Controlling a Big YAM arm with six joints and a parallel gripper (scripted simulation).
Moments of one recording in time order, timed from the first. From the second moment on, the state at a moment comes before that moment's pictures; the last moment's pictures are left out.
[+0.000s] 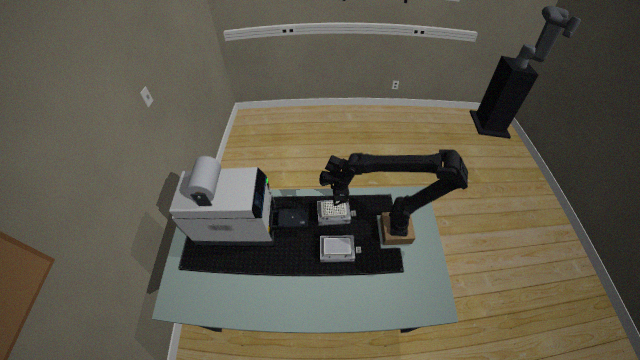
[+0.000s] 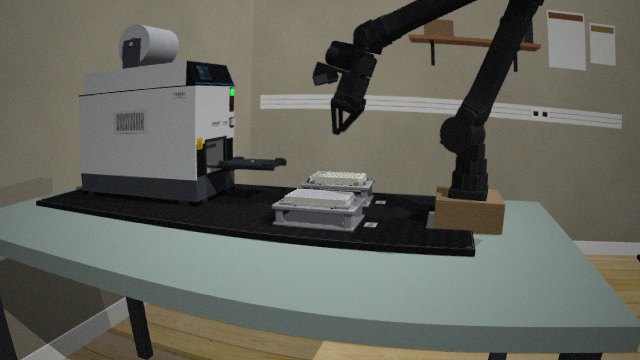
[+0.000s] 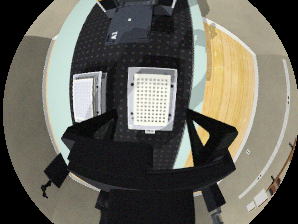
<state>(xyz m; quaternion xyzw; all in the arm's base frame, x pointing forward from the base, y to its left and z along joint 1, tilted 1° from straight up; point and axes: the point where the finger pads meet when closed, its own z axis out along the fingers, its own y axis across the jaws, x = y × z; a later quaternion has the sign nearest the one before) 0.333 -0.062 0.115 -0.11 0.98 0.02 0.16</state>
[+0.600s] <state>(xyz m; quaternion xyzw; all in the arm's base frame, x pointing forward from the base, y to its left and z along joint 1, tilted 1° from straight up) 0.337 -0.057 0.119 -0.10 0.98 0.02 0.17</state>
